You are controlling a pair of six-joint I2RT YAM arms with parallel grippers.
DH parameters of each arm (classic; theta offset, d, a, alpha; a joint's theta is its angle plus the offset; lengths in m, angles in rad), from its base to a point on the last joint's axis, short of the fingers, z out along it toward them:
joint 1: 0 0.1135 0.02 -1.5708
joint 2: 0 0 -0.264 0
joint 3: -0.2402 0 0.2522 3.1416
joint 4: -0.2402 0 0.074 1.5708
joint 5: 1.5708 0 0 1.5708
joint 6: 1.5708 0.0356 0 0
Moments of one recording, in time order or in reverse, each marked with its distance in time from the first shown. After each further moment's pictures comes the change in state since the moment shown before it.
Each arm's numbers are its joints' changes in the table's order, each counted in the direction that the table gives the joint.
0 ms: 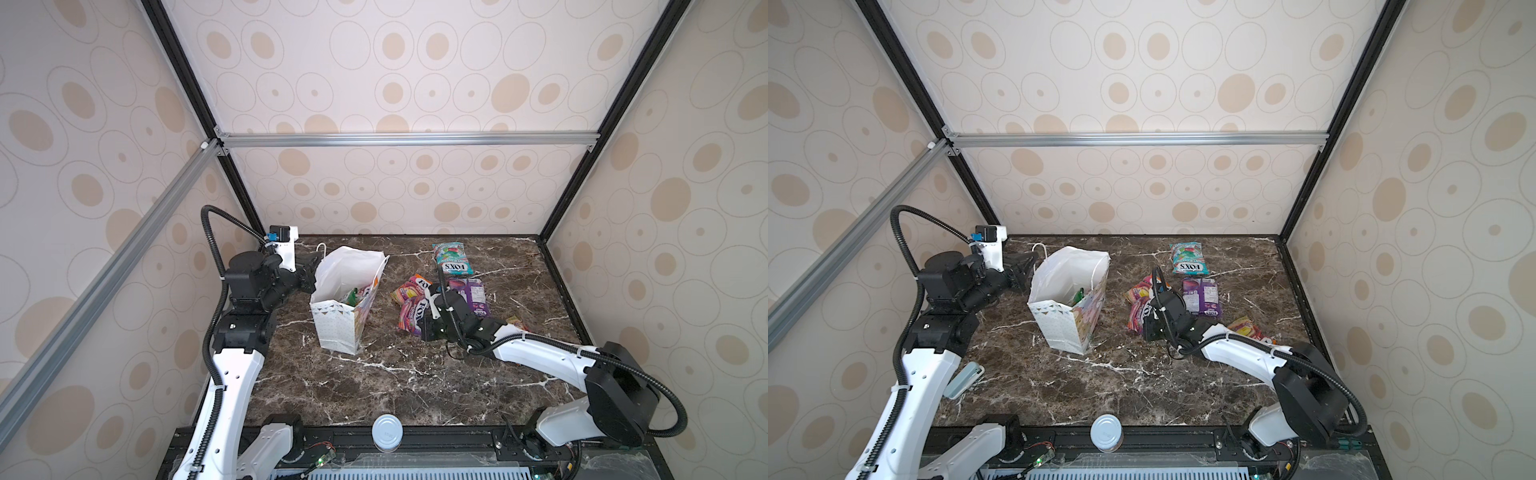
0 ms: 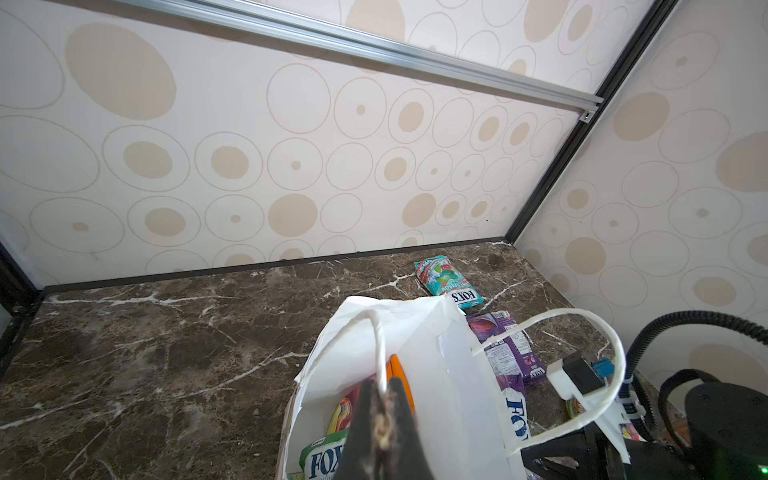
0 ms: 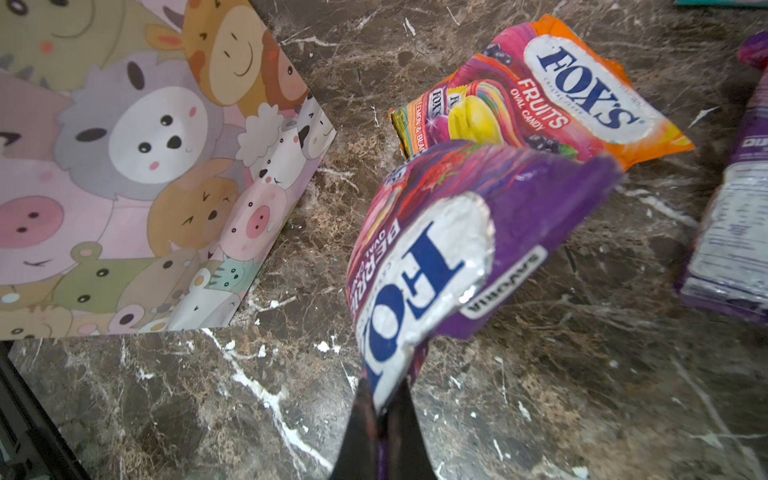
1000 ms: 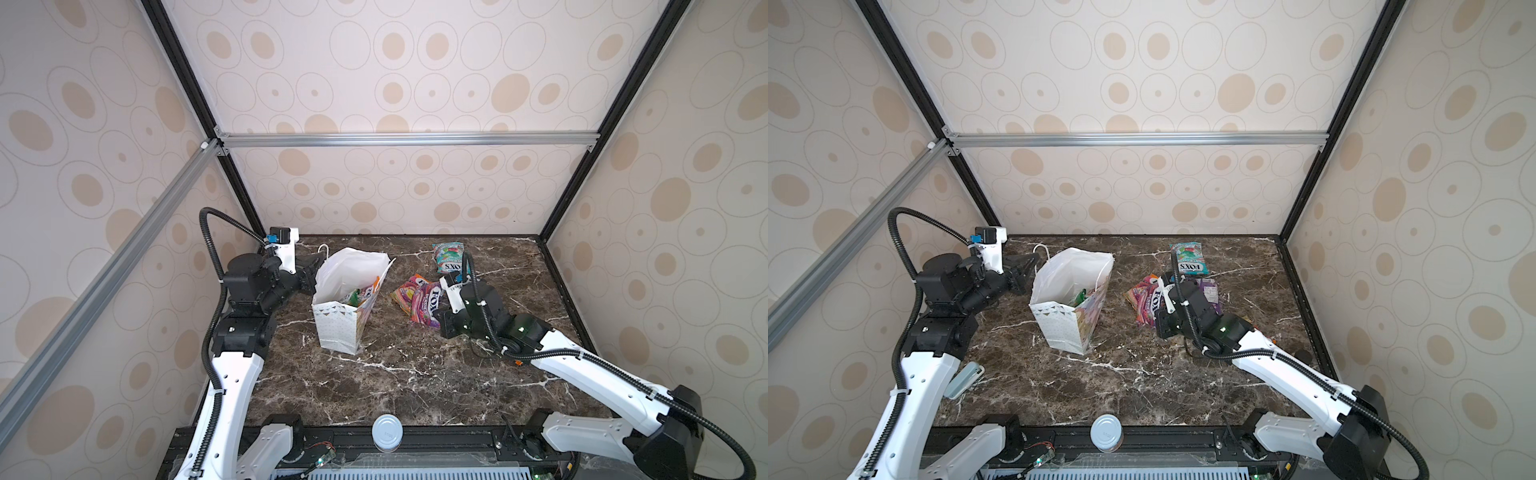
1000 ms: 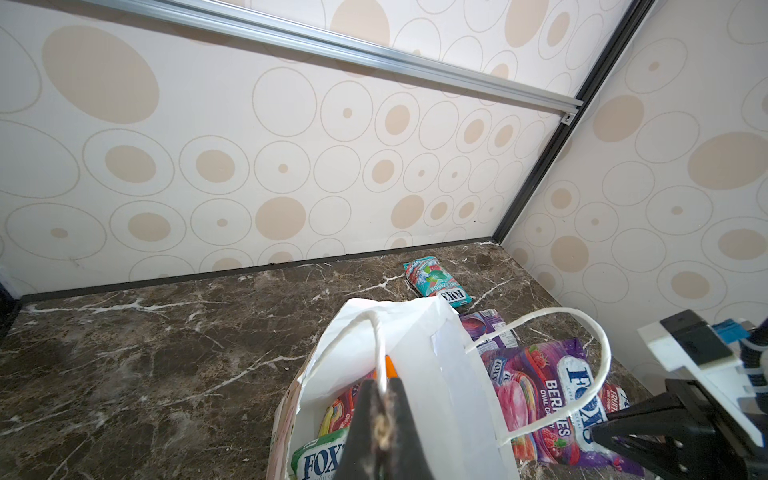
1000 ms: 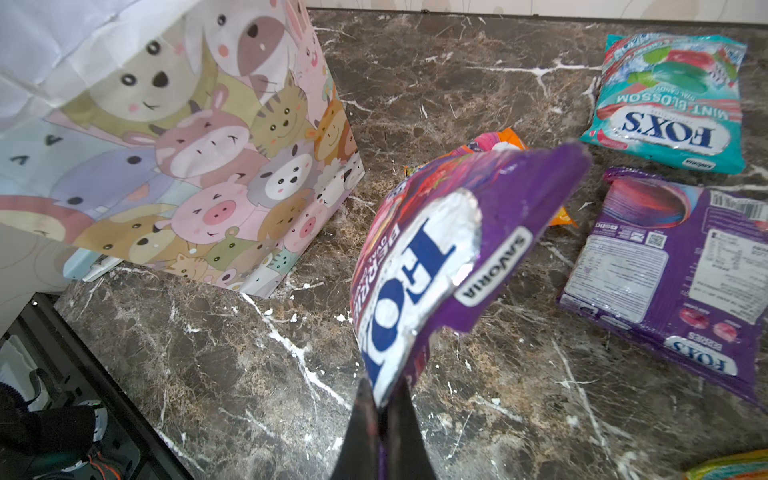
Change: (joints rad) left arm 0.000 -0.019 0.011 0.006 0.030 -0.004; right arm 0.000 -0.265 -0.141 -0.315 0.035 -0.145
